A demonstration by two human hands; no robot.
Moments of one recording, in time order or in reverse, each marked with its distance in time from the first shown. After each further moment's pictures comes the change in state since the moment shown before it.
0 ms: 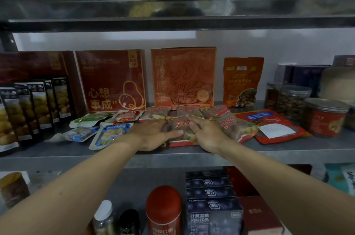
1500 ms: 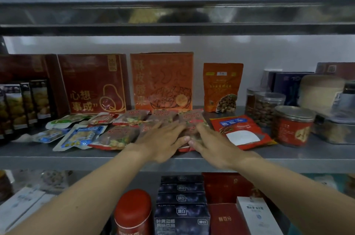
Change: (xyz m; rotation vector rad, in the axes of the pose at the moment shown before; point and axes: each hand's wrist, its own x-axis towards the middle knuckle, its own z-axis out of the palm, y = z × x) left_hand 0.017 0.105 0.034 0.151 0.126 0.322; right_hand -0.031 0.088 -0.076 -0.322 -0.103 -0.263
